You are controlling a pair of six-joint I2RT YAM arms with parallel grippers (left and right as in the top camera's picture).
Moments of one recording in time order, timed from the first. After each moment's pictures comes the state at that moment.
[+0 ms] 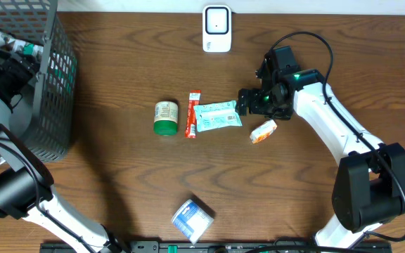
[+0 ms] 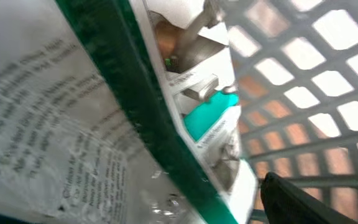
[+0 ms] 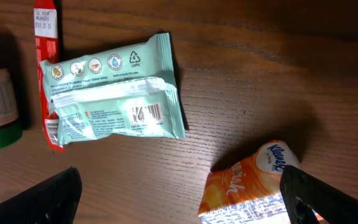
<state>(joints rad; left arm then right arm) 0.65 2.07 1.48 -0.08 0.53 -0.27 0.29 1.84 1.37 -0.82 -0.25 0.36</state>
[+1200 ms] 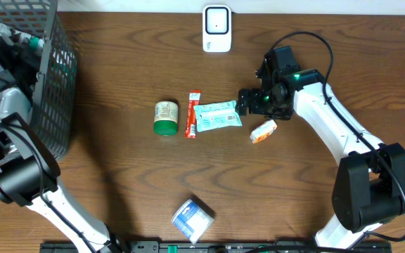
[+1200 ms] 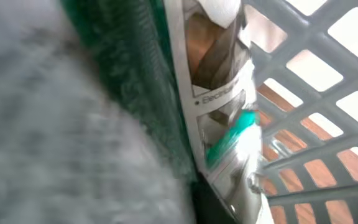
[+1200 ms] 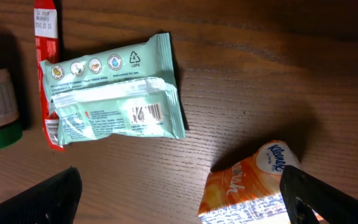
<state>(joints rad) 0.55 2.14 1.48 0.08 0.31 -0.30 0.29 1.84 1.37 -0.82 -0.25 0.36</state>
